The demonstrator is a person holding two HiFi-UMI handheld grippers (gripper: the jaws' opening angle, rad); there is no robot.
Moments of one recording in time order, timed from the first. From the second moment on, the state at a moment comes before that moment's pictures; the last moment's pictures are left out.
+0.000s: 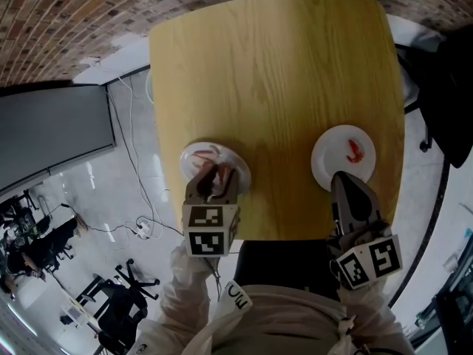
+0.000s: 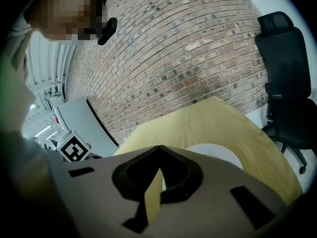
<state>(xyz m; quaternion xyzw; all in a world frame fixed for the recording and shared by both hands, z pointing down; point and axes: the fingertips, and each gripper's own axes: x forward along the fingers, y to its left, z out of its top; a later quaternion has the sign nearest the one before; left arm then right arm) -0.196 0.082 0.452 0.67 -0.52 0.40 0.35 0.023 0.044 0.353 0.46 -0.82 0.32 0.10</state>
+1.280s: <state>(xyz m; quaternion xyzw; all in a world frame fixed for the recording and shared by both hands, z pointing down) 0.019 0.025 0.416 0.80 -0.36 0.42 0.23 0.185 0.075 0.336 0.60 -0.73 0.33 0.04</state>
